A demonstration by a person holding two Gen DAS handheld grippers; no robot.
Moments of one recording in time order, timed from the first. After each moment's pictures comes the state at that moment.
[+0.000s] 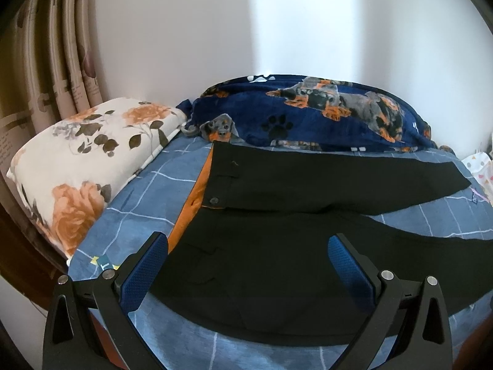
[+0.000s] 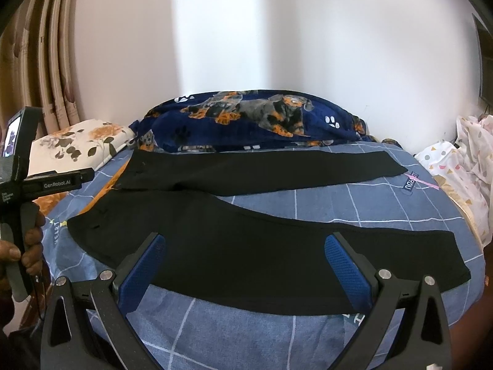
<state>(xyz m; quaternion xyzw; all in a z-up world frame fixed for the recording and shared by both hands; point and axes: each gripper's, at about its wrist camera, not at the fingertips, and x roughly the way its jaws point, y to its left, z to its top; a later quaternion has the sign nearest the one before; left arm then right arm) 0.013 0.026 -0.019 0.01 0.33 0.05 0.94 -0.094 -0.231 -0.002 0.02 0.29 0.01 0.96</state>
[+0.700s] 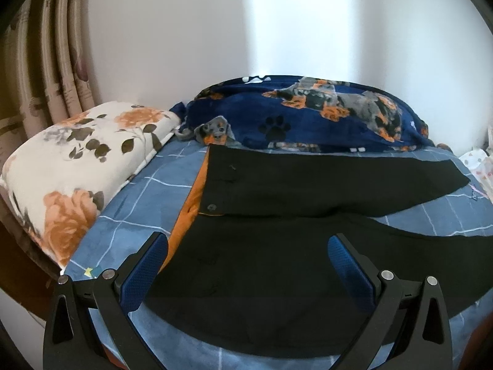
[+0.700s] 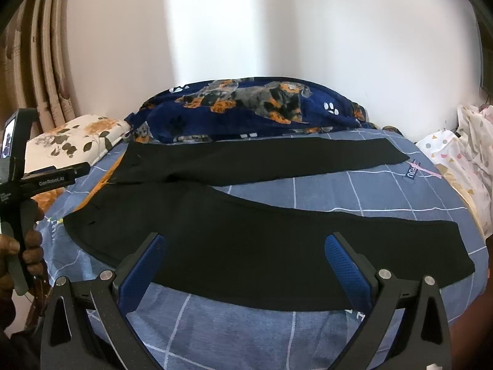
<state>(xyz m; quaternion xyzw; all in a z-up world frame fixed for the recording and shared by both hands) 0.029 0.037 -0.023 0.01 0.33 0.03 0.94 -0.089 -0.233 -0.013 0.03 0.32 0.01 0.95</state>
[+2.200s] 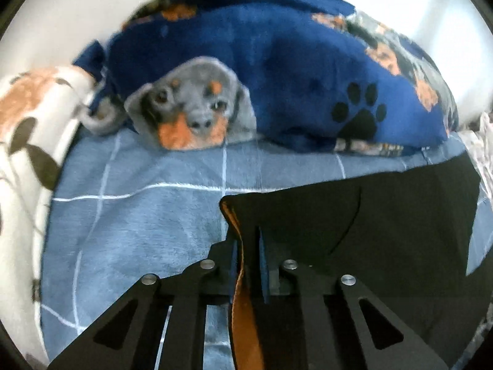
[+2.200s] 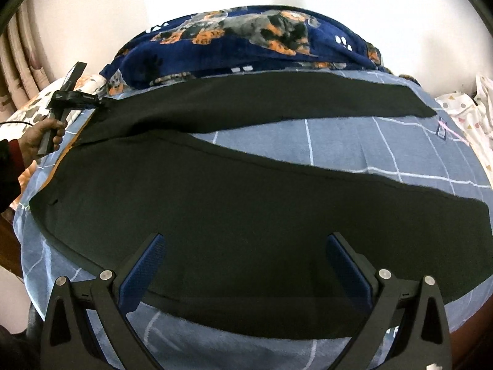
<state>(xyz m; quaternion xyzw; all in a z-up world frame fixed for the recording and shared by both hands) 0.367 0.148 -0.130 0.02 0.48 -0.13 0.87 -0.006 -0.232 -0.077 0.04 0.45 0.00 0.89</state>
